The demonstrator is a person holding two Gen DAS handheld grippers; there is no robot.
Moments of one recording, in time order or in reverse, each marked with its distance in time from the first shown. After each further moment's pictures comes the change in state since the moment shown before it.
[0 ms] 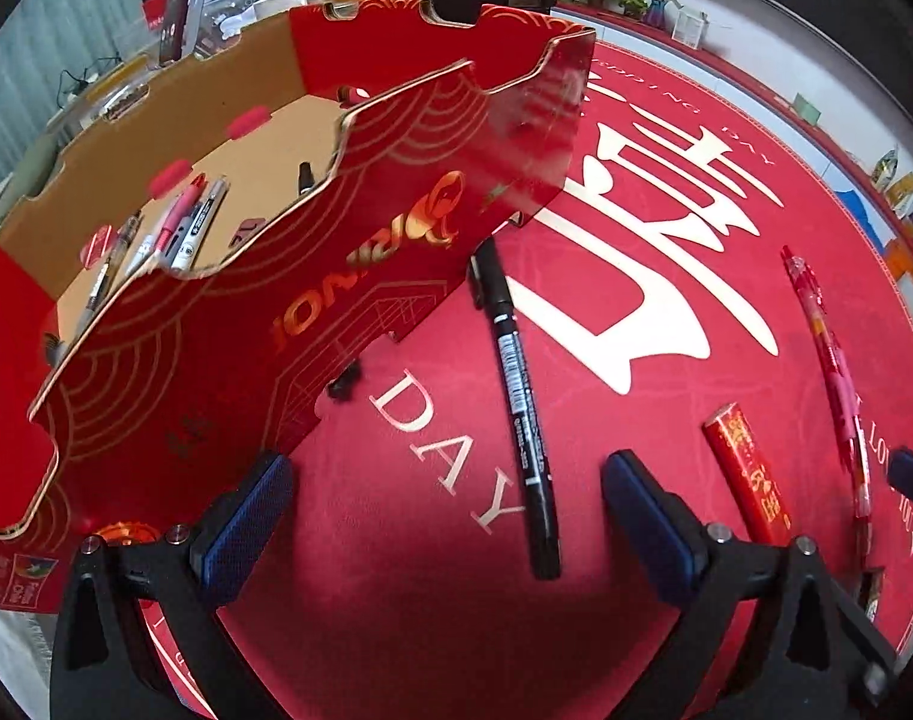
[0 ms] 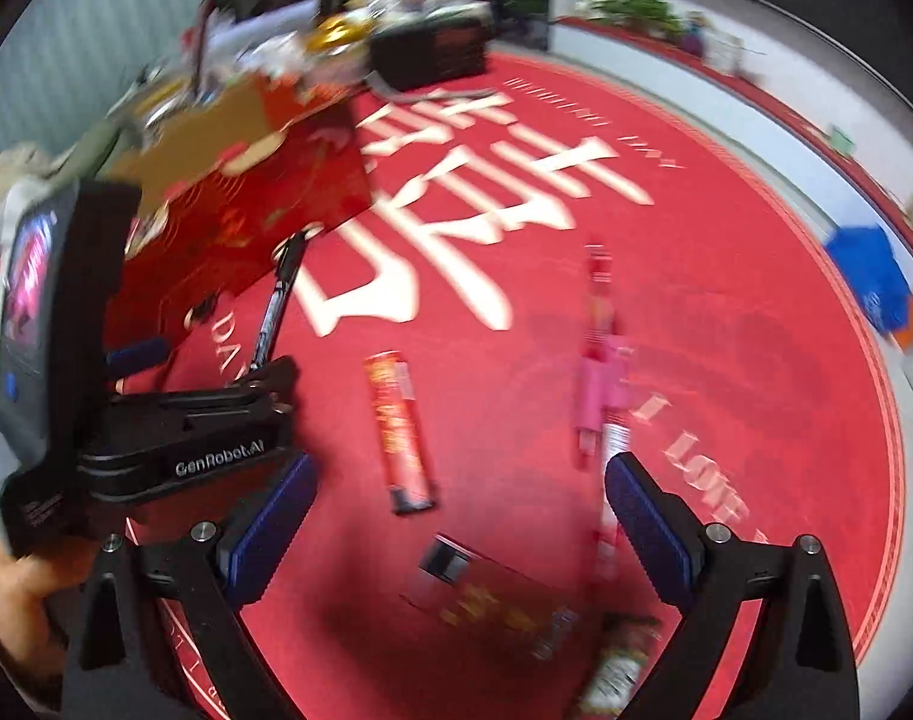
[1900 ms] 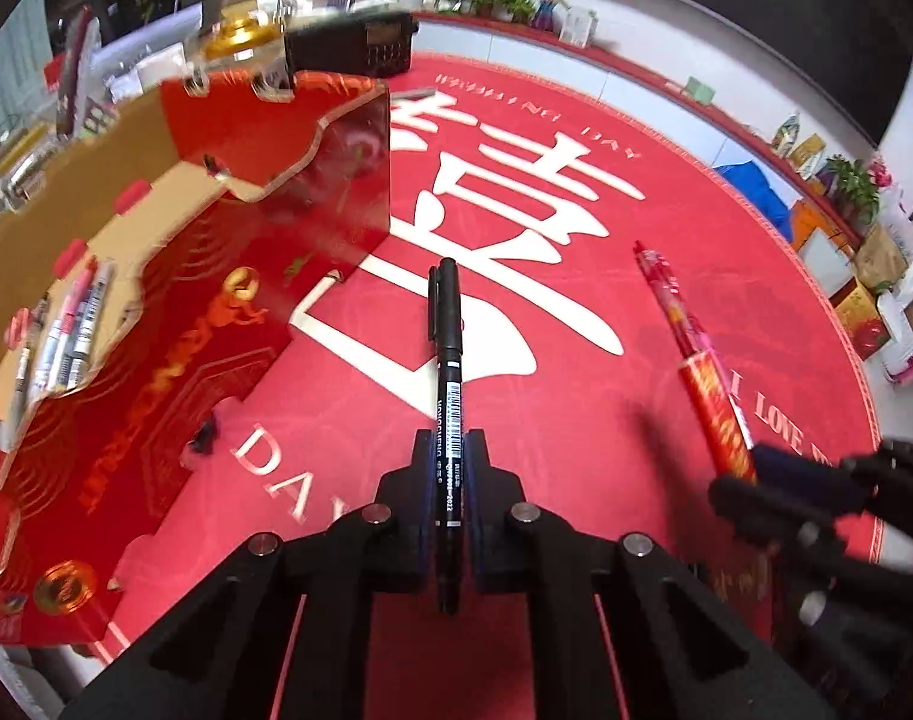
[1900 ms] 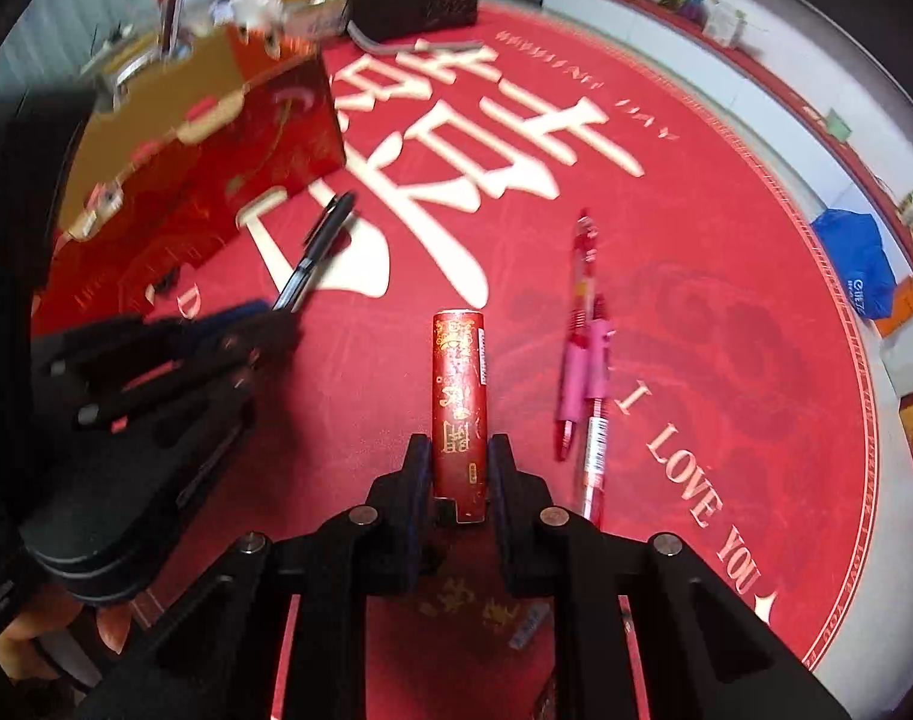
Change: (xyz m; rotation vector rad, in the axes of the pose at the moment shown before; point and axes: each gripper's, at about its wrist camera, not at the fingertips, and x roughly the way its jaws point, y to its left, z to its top) left arm -0.028 -0.044 0.011 0.165 -0.052 -0.200; right arm -0.011 -0.012 0.006 0.050 0.092 -0.063
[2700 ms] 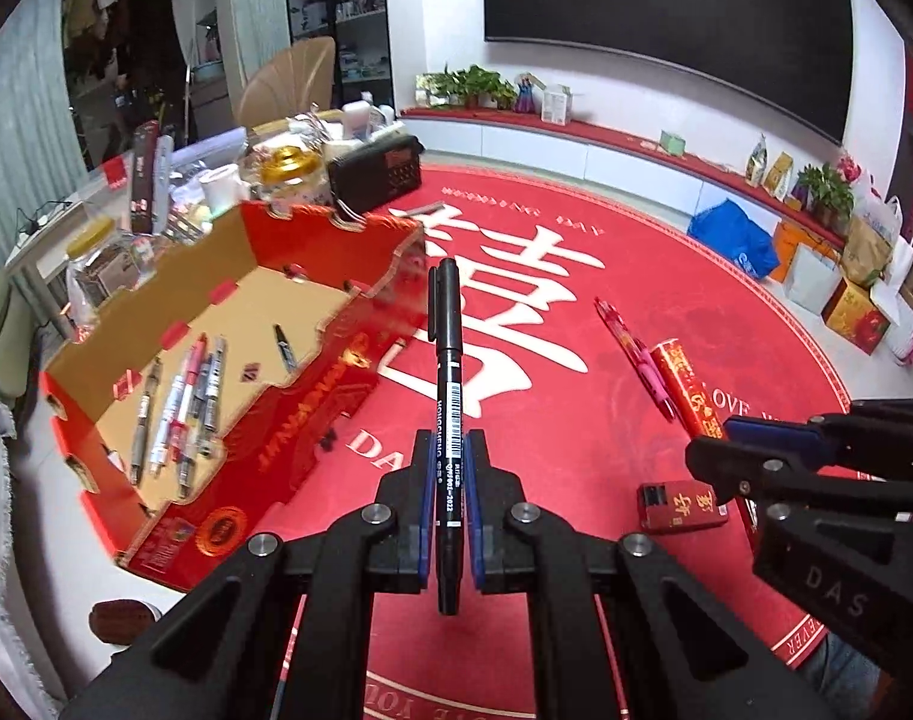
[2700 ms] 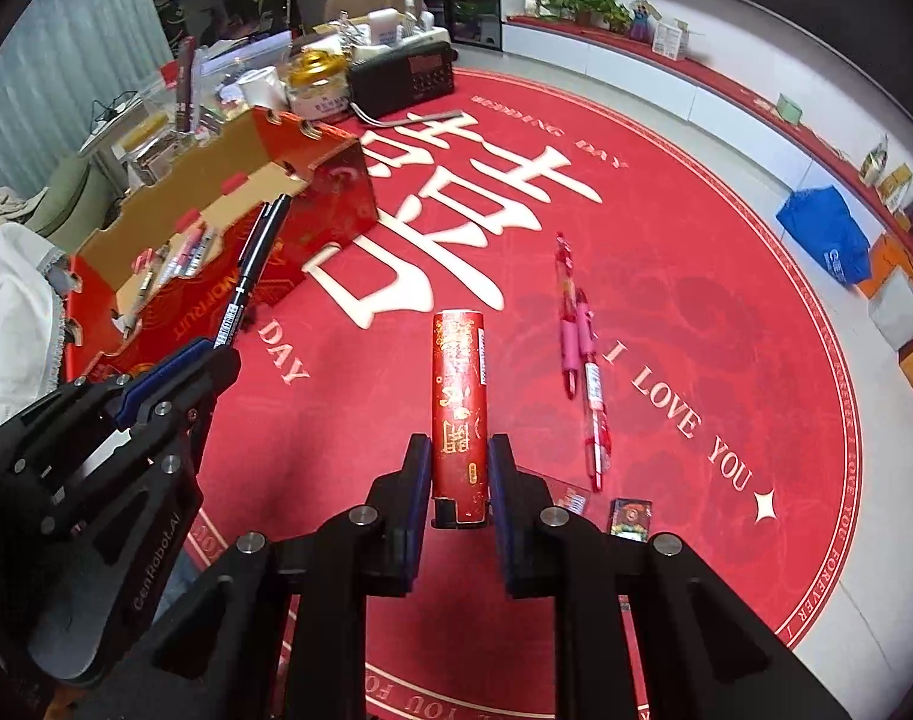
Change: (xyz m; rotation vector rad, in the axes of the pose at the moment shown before) left arm -0.103 0.007 -0.036 0.084 -0.233 0.061; right arm -0.068 0.033 -0.031 0.093 -0.120 0.010
